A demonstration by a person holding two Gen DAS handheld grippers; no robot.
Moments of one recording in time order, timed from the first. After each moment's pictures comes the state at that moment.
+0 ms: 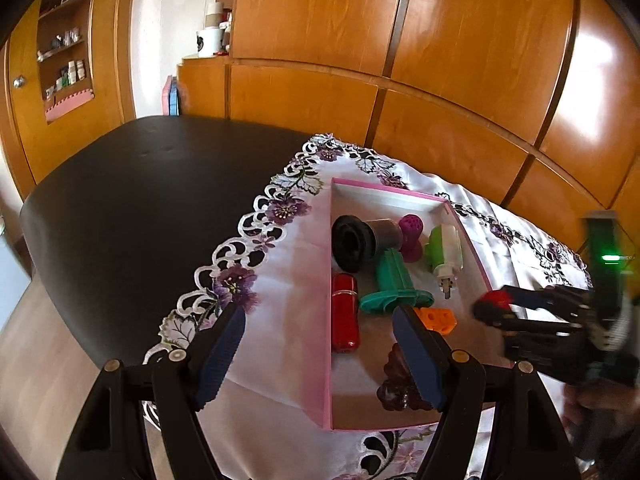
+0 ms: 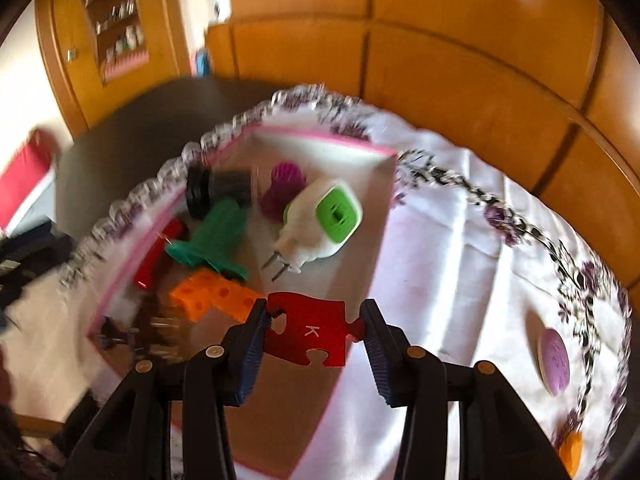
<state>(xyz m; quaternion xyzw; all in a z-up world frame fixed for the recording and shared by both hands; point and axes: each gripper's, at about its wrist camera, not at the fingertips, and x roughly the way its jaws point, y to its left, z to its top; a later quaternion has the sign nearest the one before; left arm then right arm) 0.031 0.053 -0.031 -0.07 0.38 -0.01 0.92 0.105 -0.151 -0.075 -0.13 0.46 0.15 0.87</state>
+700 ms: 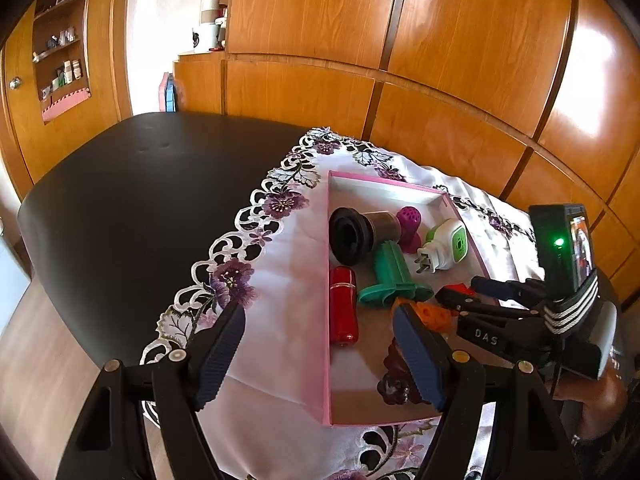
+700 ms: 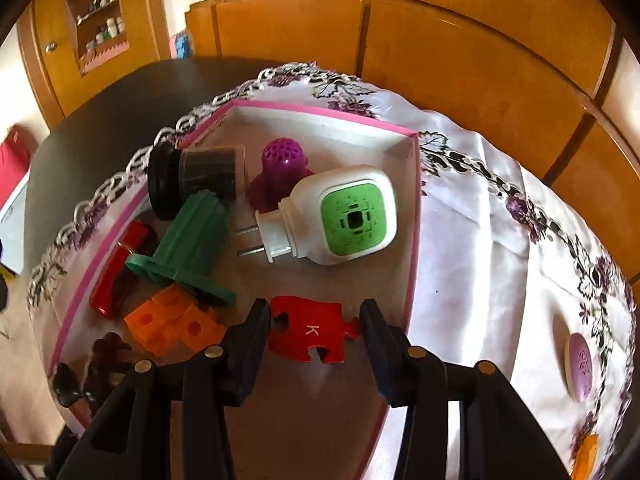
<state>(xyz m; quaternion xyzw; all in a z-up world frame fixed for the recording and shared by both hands) 0.032 0.050 -0.033 -0.07 0.40 -0.02 0.92 0.119 -0.137 -0.092 -0.10 0.46 0.12 0.87</state>
